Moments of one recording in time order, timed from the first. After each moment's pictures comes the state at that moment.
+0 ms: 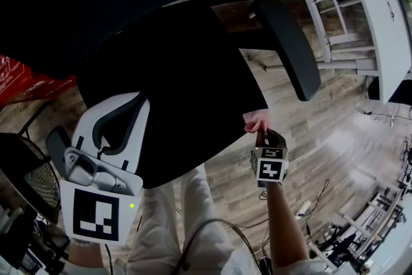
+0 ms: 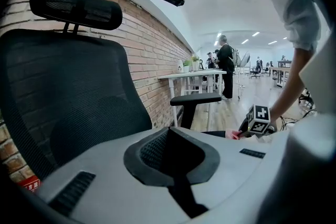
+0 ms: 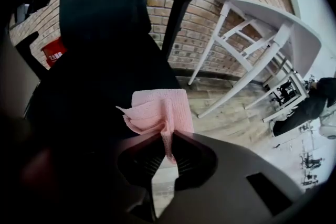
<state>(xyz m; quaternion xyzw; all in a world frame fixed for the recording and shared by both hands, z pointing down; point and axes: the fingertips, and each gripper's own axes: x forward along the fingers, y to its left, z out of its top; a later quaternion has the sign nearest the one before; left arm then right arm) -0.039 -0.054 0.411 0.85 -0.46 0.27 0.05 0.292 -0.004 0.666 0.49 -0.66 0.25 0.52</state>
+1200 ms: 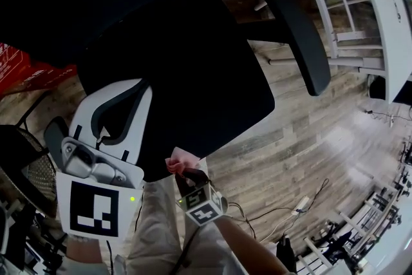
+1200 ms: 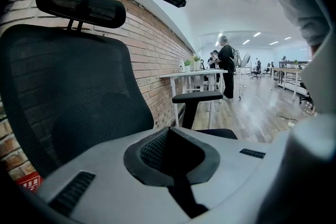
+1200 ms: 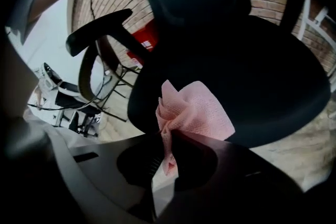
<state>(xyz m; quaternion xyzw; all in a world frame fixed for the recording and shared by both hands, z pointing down) -0.053 -0.052 0.423 0.84 -0.46 0.27 0.05 0.040 0.208 0.671 0.15 -0.79 0.35 0.48</state>
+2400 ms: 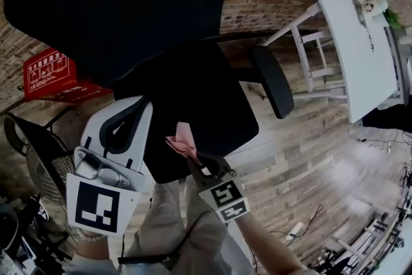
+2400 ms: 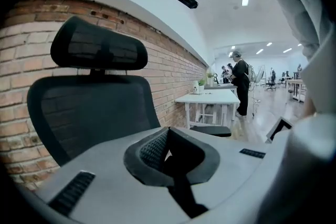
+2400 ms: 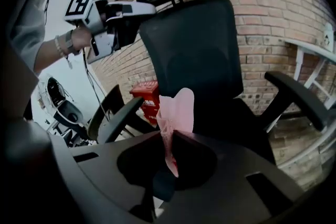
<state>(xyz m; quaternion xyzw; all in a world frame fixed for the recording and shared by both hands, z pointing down) -0.081 -0.041 0.224 0.80 -0.57 0.17 0.07 0.019 0.059 0.425 0.21 -0.89 0.24 0.31</state>
